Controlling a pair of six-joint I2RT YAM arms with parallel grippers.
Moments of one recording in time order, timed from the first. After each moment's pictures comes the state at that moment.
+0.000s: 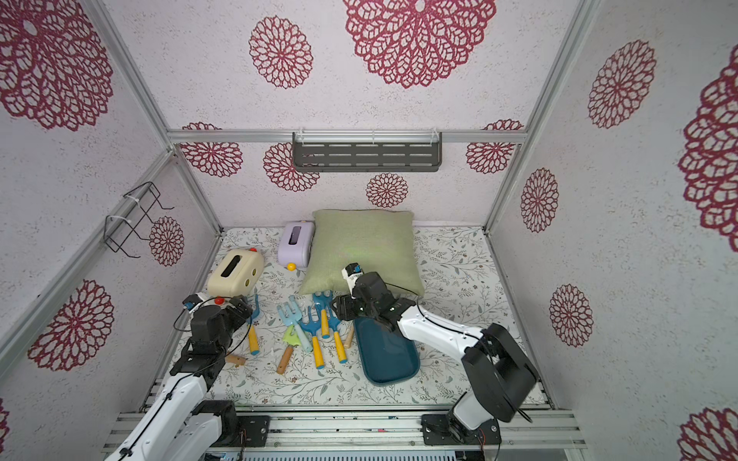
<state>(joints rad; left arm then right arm) -0.01 0.81 0.36 -0.04 -0.25 -0.72 0.81 1.57 1.00 -0.06 -0.16 0.47</state>
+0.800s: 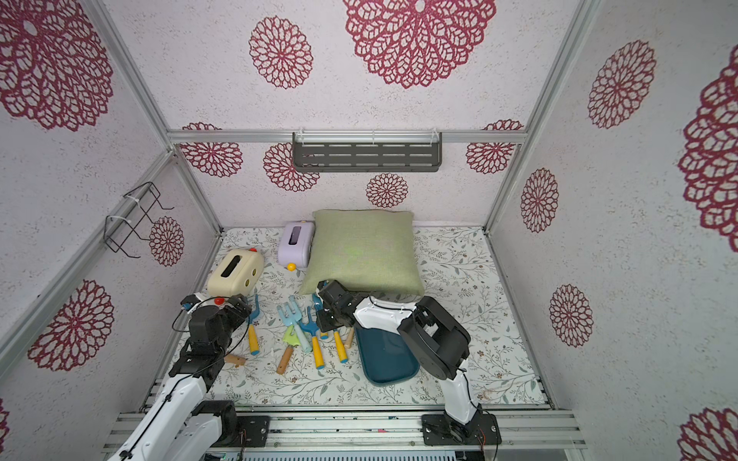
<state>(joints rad) 0.00 0.79 0.36 -0.03 -0.24 -0.74 0.92 1.97 1.29 -0.26 -0.13 0.47</state>
